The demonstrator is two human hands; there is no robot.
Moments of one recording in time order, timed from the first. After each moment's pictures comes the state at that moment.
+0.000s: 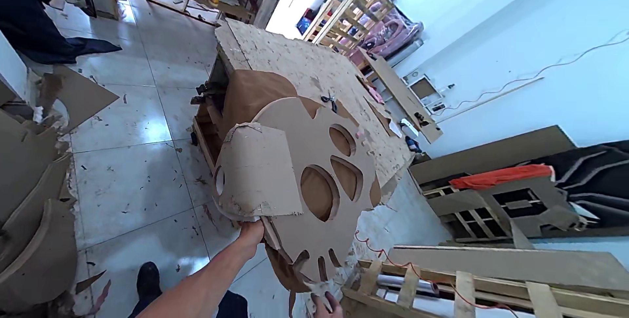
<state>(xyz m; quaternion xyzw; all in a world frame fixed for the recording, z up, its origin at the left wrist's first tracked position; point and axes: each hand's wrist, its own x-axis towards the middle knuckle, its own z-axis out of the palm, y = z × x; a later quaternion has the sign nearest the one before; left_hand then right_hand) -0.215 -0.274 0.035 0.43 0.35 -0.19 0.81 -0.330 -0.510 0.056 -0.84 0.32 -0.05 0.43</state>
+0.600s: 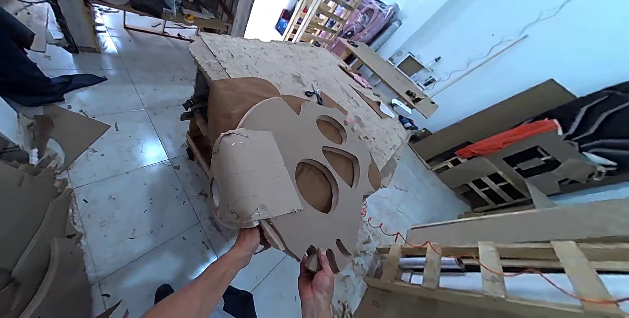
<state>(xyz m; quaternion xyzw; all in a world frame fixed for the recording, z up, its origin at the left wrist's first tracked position) -0.222 -0.270 0.018 0.55 0.23 -0.14 0.79 -0.256 -0.435 0.062 -0.44 0.36 -0.17 0.81</state>
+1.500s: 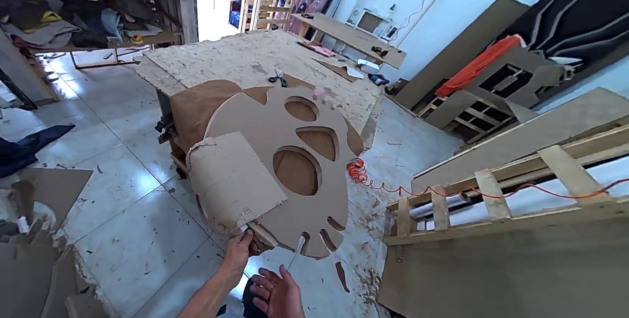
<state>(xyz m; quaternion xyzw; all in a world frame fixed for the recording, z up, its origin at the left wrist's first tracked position) -0.244 -0.252 0.013 0.53 0.19 -0.19 0.81 -0.336 -0.403 -0.006 -0.43 0.32 0.24 0.81</state>
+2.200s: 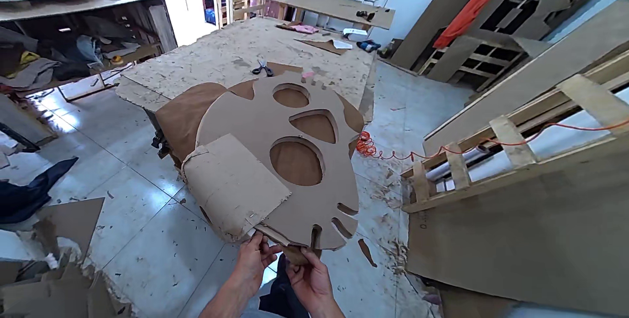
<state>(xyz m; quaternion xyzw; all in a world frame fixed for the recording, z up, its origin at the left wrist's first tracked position) -0.239 -0.257 0.068 0.42 0.34 -0.25 0.80 -0.300 -0.396 0.032 -0.18 0.38 -0.02 0.91</state>
